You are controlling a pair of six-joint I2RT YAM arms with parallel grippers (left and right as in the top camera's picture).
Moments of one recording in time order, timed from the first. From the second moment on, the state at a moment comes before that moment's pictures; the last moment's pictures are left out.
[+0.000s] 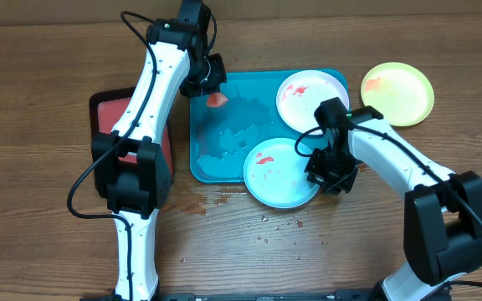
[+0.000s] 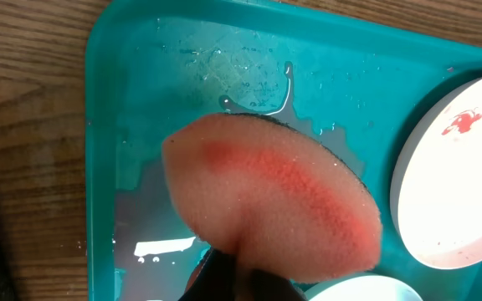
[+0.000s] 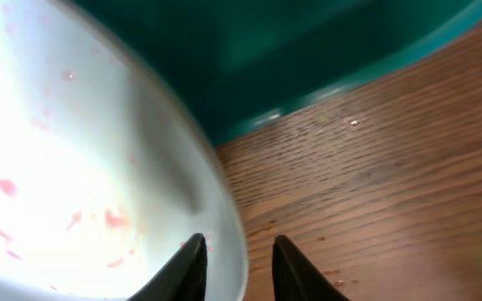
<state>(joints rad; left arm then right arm) -0.24 2.29 2.19 -1.22 0.17 -0.46 0.33 1.80 1.17 -1.07 -0.23 0.77</state>
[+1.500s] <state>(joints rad) -0.18 2.29 2.19 -1.26 0.15 -0.36 0.37 1.85 1.51 -0.74 -0.12 0.17</state>
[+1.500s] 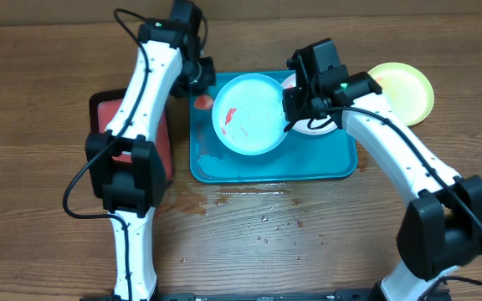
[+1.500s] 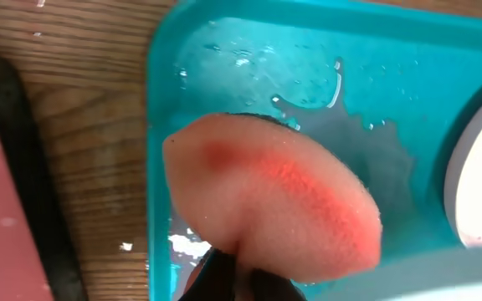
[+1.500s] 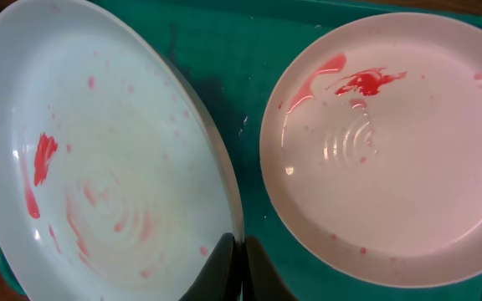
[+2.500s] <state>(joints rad) -0.20 2.29 2.19 -1.26 0.30 -0.33 0.38 2.06 1.53 -0.74 -0.26 0.28</state>
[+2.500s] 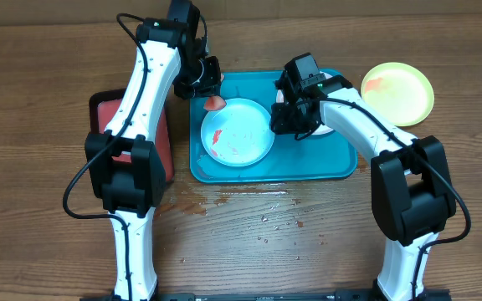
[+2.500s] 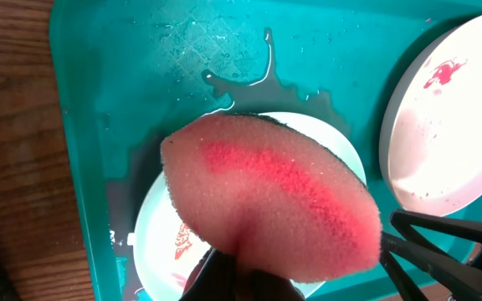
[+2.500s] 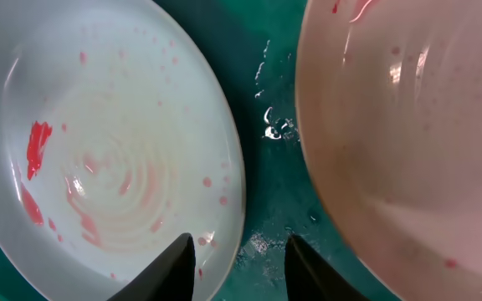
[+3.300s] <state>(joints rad) -0.29 2.29 2.04 -1.23 0.30 -0.36 0.41 2.14 1.53 -0.64 -0.20 0.47</state>
